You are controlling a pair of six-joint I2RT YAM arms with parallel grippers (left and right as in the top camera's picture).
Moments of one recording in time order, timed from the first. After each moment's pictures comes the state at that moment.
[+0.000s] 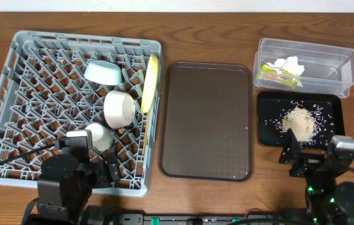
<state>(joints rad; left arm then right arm) -0.16 0.49 0.90 -1.13 -0.06 -0.22 0.04 0.15 0.51 -0.55 0.05 0.19</state>
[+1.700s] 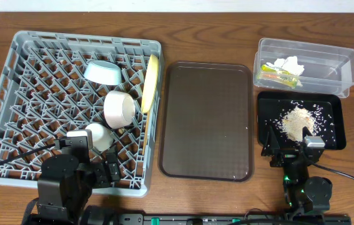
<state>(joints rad) -0.16 0.49 0.90 -1.13 -0.06 -0.22 0.05 0.01 0.01 -0.07 0.00 0.19</state>
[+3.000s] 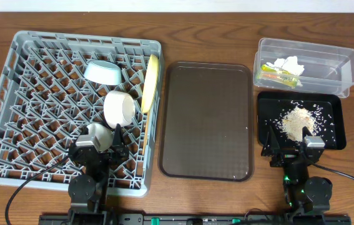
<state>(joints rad) -0.05 0.01 0.01 -0.07 -0.05 -0.21 0.05 0.01 0.01 -0.07 -0.01 0.19</state>
